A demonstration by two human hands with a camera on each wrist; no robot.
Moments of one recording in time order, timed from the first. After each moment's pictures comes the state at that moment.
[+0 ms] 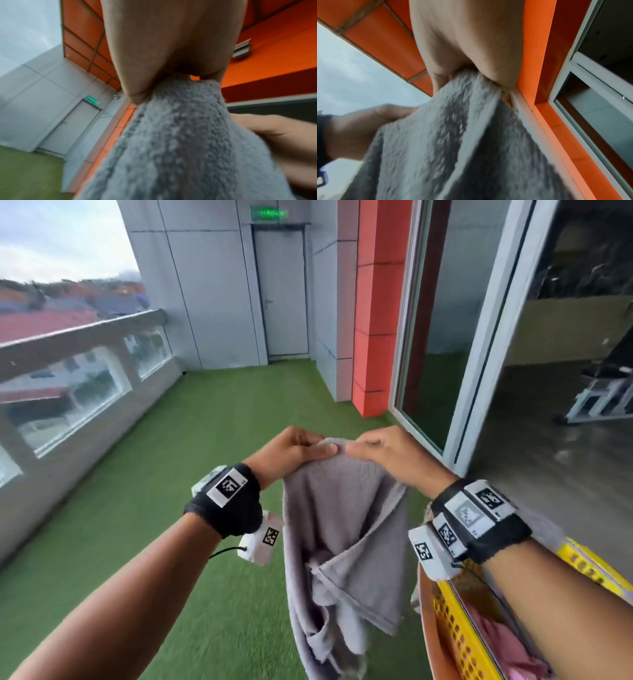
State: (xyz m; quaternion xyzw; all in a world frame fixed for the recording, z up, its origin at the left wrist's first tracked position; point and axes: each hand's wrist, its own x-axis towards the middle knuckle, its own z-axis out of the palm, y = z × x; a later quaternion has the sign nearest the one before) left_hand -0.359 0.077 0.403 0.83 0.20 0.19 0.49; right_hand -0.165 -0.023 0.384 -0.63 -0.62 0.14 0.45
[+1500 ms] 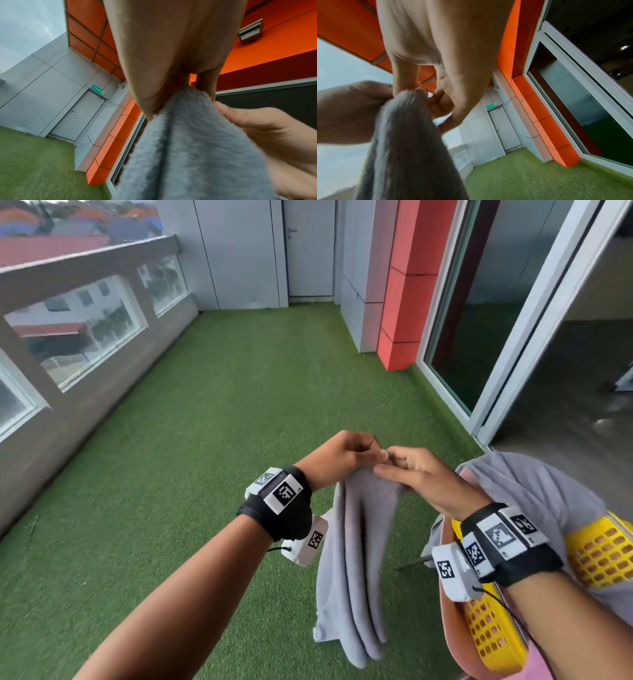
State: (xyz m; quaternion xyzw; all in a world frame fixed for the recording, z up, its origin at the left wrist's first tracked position) left_hand -0.356 0.075 0.307 0.79 0.17 0.17 0.56; right_hand -0.203 -0.035 0.292 -0.55 -0.53 0.44 0.47
